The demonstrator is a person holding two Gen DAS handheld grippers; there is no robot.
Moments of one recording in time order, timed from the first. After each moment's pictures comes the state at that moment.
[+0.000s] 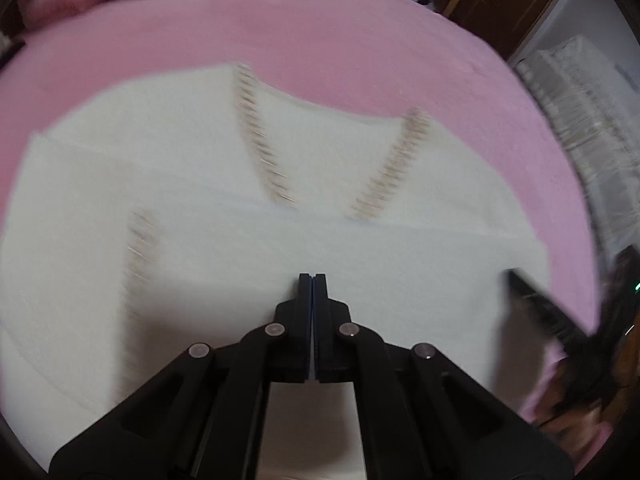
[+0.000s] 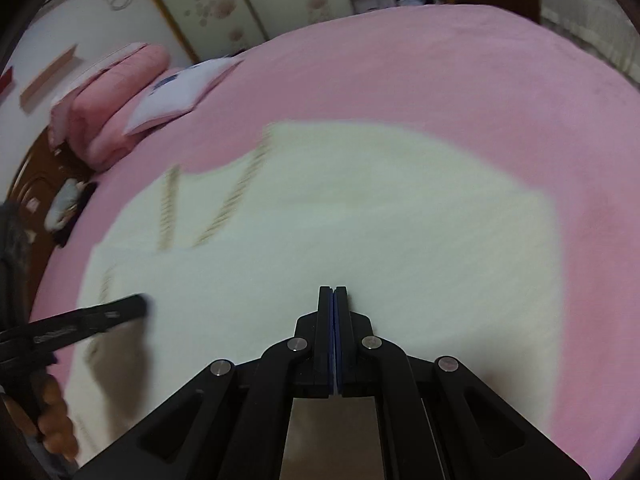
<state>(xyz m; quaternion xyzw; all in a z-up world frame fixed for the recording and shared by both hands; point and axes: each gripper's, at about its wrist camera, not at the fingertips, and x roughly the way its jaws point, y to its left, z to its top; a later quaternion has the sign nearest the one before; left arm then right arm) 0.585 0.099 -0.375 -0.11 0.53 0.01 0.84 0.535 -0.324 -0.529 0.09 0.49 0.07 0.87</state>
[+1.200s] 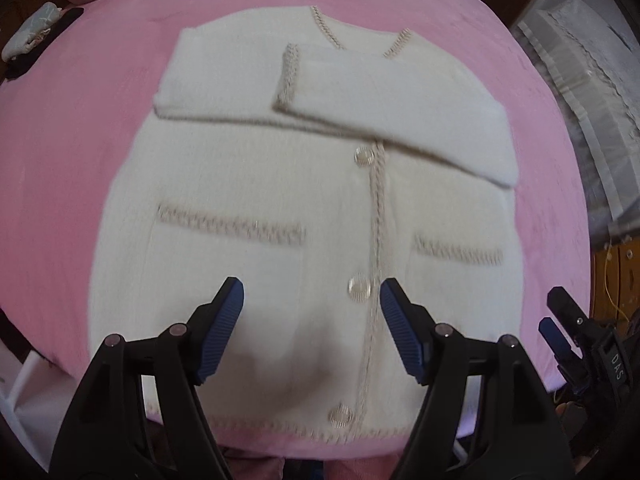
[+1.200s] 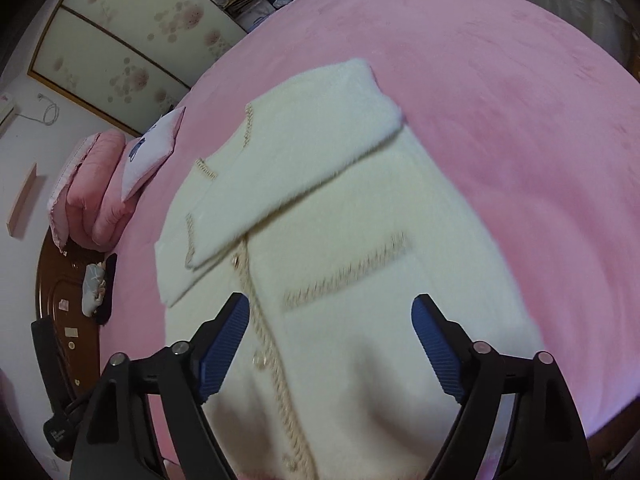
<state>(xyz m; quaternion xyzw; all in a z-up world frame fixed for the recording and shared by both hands) 0.270 0.121 -0.273 -0.10 0.59 0.00 0.80 0.161 -0.290 -0.403 0.29 0.50 -0.06 0.82</state>
